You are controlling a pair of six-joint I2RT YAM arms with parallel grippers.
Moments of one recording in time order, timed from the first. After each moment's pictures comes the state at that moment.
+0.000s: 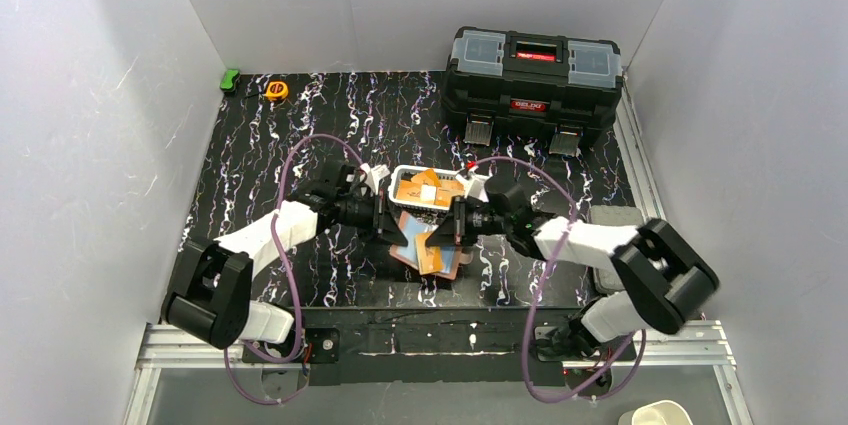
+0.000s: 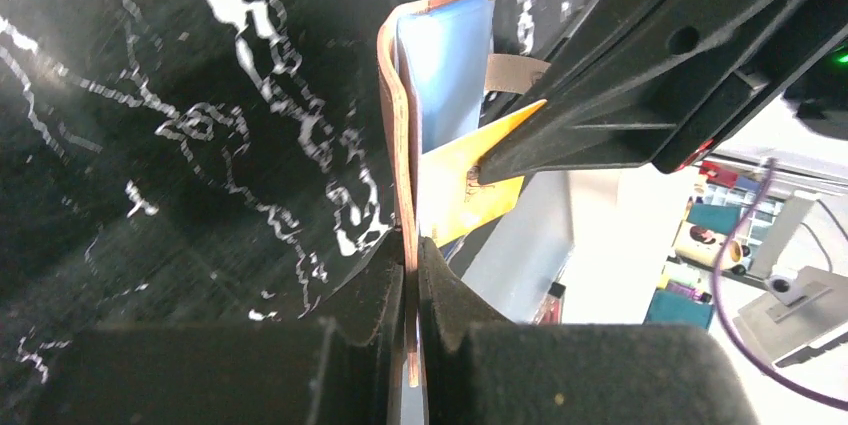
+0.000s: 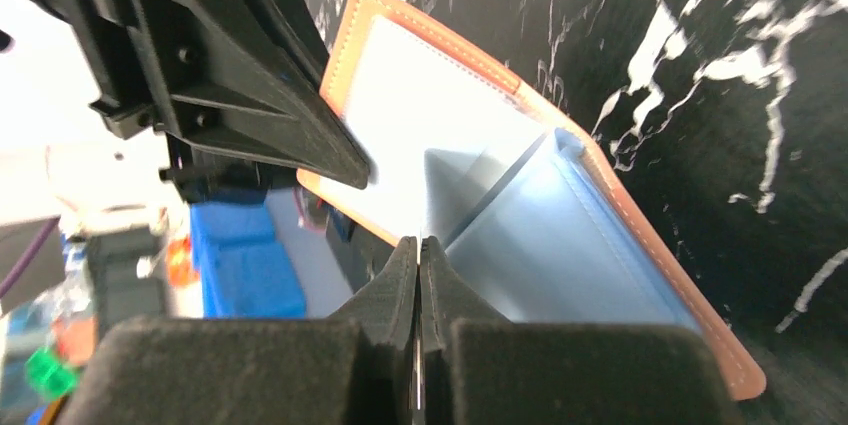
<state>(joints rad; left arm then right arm) -0.42 1.37 0.71 -0.33 0.80 -0.51 0.73 1.49 0.60 0.35 -0.64 0.87</state>
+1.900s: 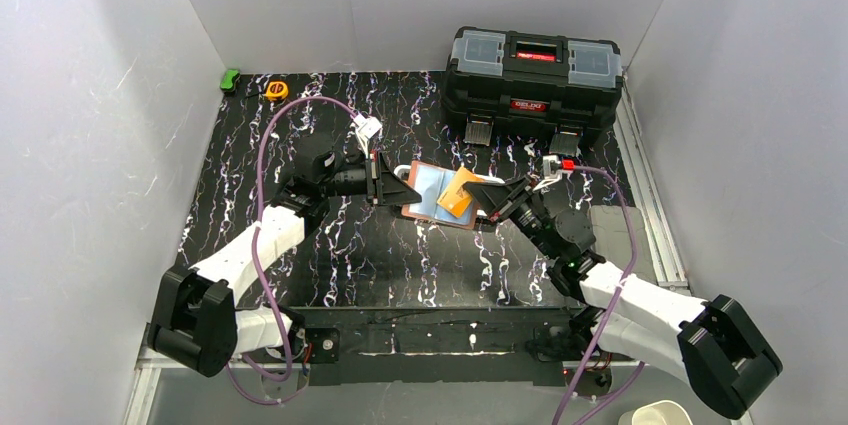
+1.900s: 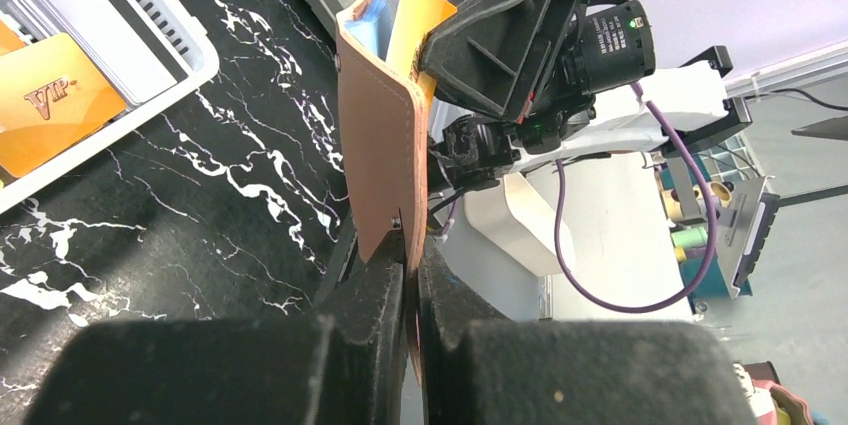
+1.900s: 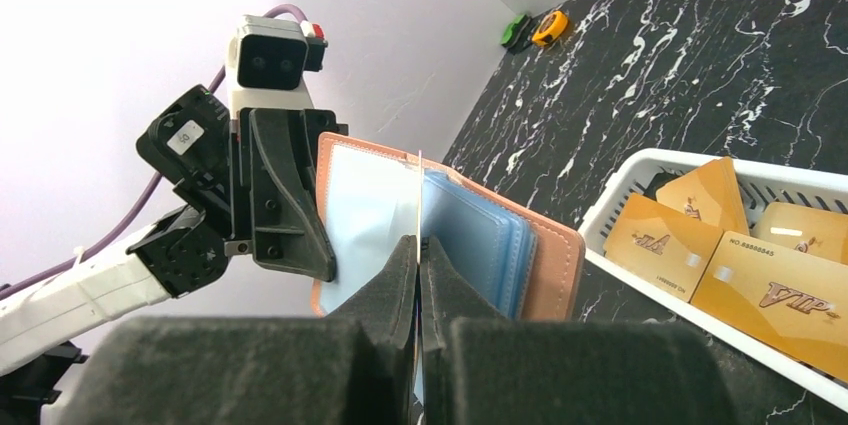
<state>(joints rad) -0.40 1.23 0.75 0.26 1.02 -0.78 0.68 0.96 0.27 0.90 -0.06 0.94</state>
